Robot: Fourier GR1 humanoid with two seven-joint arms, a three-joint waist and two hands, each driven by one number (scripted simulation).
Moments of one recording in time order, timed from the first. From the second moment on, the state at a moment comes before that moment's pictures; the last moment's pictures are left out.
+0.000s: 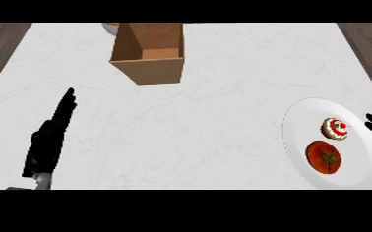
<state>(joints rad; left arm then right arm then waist) 0.02 0.45 -0.19 -1.53 0.08 0.30 0.06 0.36 -0.91 -0.10 -1.82 0.34 0.14 -0.33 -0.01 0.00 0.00</state>
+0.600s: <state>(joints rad) 0.00 0.39 -0.16 -1.53 0.02 0.26 0.08 0.34 -0.74 -0.03 -1.89 0.58 0.19 -0.12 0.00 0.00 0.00</state>
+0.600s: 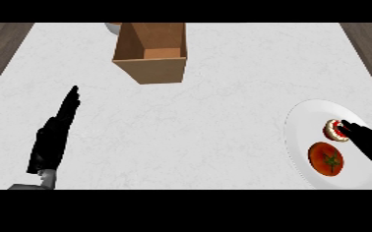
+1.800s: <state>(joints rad) 0.01 0.28 -0.04 -1.52 -0.09 0.14 0.06 0.25 -0.48 -0.07 -1.74 0.87 0.23 -0.21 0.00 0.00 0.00</state>
